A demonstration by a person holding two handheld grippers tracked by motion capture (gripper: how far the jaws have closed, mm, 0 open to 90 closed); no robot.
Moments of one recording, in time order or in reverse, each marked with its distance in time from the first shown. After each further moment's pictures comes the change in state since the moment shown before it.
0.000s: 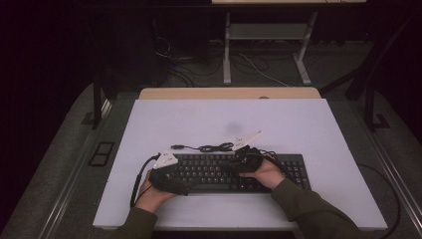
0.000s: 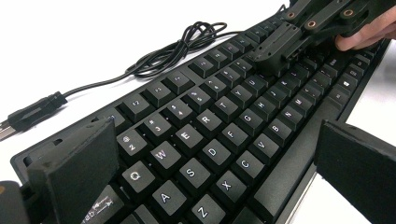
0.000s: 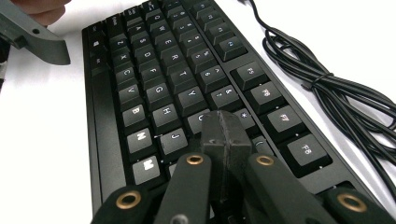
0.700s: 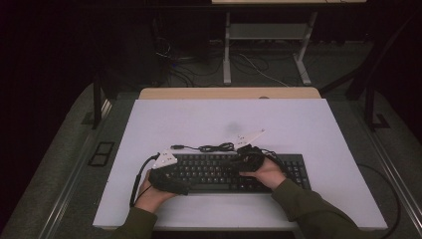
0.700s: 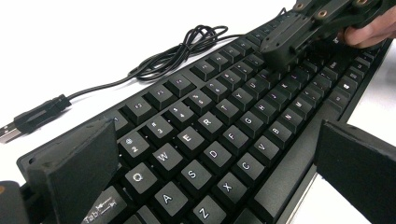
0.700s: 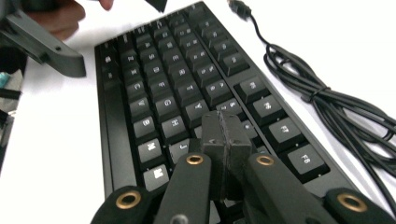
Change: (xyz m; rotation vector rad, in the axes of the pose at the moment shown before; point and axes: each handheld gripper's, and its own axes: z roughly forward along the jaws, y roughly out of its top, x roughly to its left) left arm 0.000 0.001 -0.002 -0.010 0.007 0.004; right arm 0.002 0.003 -0.008 -0.048 0.022 0.014
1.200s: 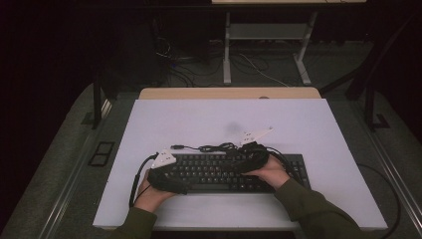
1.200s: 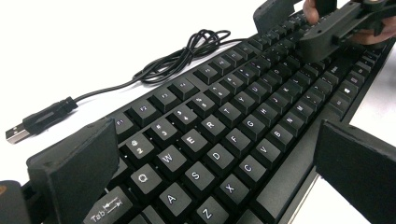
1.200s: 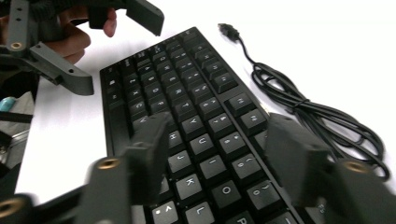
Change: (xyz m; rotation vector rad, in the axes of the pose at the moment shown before) left arm 0.001 0.001 -0.002 -0.013 0.008 -0.009; right arm -0.004 0.000 -0.014 -0.073 -0.007 0.036
